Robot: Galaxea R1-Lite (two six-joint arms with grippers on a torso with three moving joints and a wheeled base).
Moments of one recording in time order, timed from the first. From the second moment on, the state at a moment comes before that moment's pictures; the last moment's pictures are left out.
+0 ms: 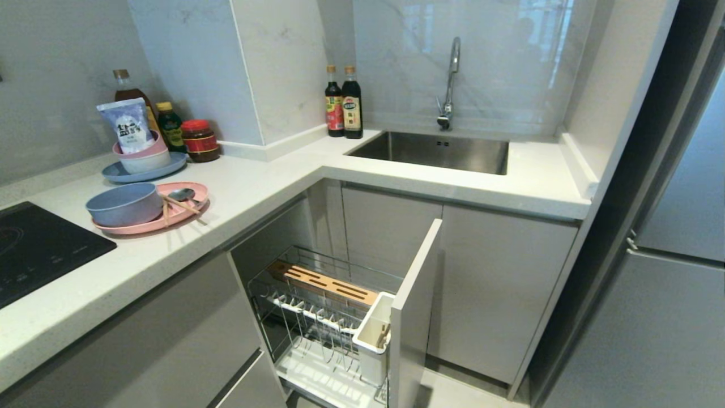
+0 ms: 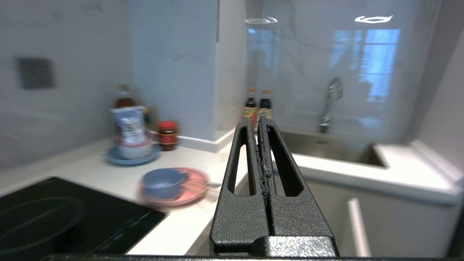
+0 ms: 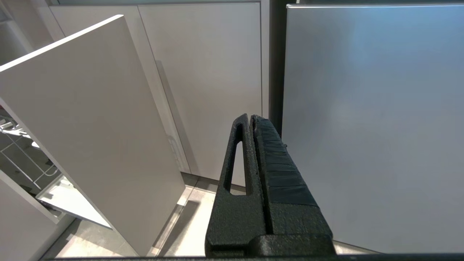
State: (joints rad) left arm -0.02 0.57 -1.40 0.45 -0.01 -0.02; right arm 0.00 0.00 0.00 -0.01 -0.04 0.08
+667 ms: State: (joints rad) left arm -0.55 1.25 -1.62 0.43 -0.04 -0.36; right arm 0.00 0.00 0.00 -0.01 -0.04 0.08
